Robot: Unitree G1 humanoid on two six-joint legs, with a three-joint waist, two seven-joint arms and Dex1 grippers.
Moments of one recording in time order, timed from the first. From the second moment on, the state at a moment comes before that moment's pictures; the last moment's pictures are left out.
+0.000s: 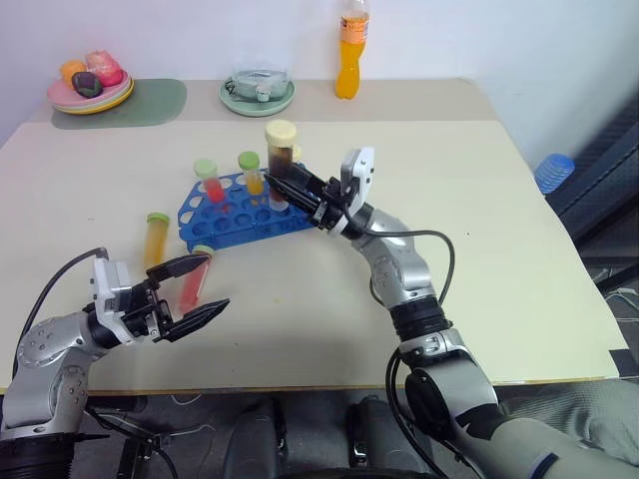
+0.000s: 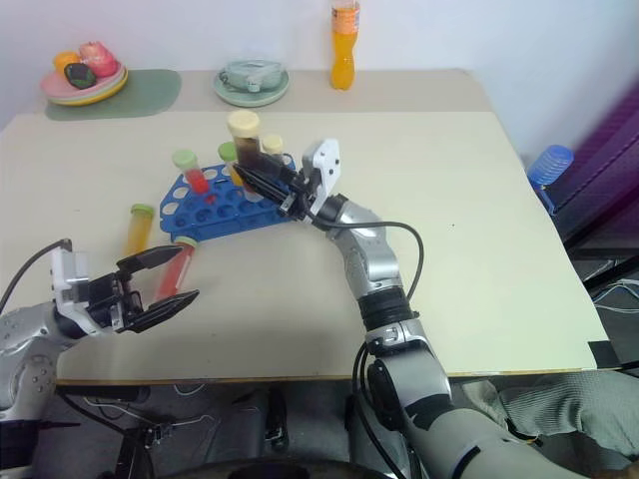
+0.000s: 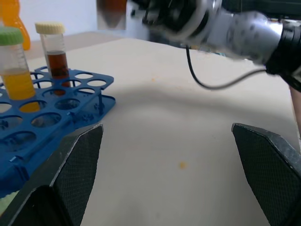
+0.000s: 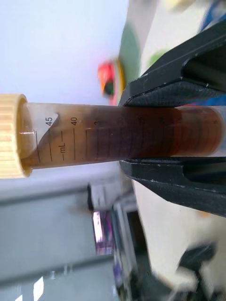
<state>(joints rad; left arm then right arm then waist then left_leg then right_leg) 0.08 0.64 0.34 -0.12 -0.66 0.07 -1.23 -0.76 0.10 -0.02 0.62 0.32 -0.21 0.89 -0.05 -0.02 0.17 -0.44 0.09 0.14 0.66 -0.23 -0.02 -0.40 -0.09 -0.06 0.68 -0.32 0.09</state>
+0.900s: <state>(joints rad) 0.19 0.58 0.42 -0.28 -0.73 0.14 -1.07 -0.97 0.10 -0.13 1.25 0.17 -0.62 0.71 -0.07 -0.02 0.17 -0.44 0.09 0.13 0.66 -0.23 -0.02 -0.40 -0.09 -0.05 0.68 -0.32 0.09</state>
